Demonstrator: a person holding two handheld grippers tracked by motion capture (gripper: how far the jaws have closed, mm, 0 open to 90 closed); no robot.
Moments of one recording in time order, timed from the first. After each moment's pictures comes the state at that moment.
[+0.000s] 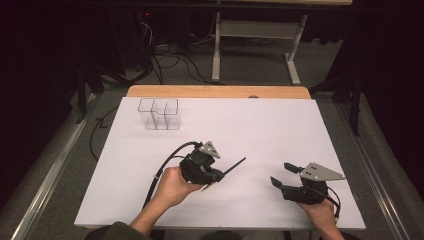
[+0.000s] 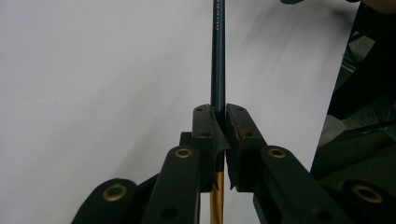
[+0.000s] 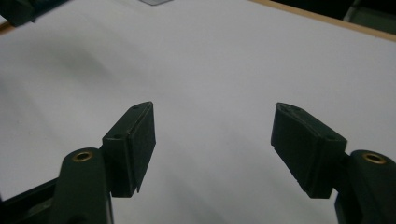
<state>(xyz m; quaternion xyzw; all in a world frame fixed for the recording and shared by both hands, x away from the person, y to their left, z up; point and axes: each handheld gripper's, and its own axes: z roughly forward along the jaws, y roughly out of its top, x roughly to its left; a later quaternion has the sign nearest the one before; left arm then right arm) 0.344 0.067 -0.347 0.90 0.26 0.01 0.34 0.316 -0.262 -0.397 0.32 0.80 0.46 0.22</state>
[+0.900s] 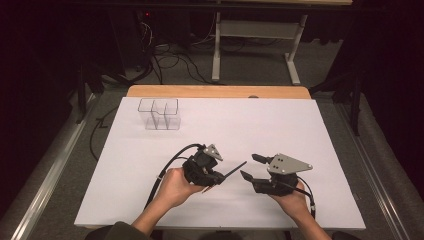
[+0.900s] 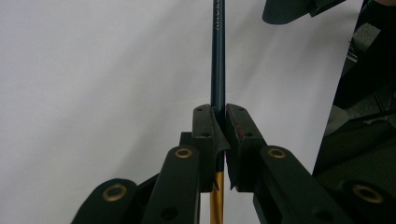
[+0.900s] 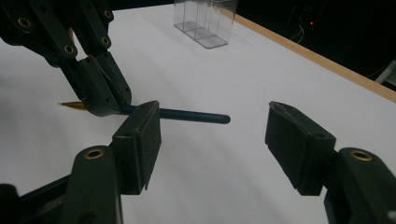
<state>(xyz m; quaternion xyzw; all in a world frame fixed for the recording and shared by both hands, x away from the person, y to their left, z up) 0.347 0.061 -0.355 0.91 0.26 0.00 0.32 0.327 -0.187 -0.373 0.22 0.82 0.48 0.21</state>
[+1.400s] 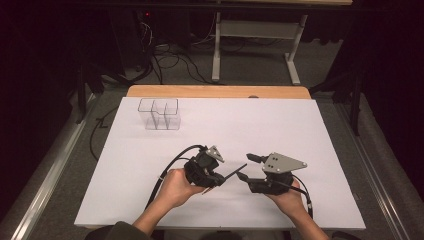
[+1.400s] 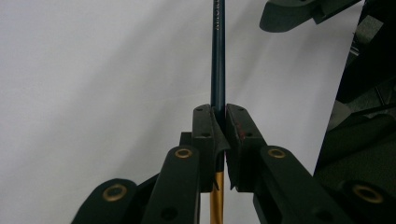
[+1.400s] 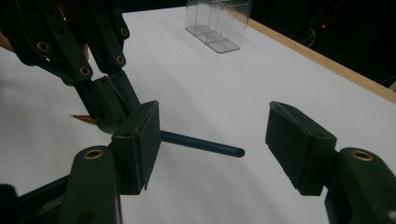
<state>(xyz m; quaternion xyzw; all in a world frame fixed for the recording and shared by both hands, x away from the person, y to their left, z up) 0.346 0.058 -0.359 0.91 0.25 -0.01 0.31 0.329 -0.175 -0.371 0.21 0.83 0.48 0.20</state>
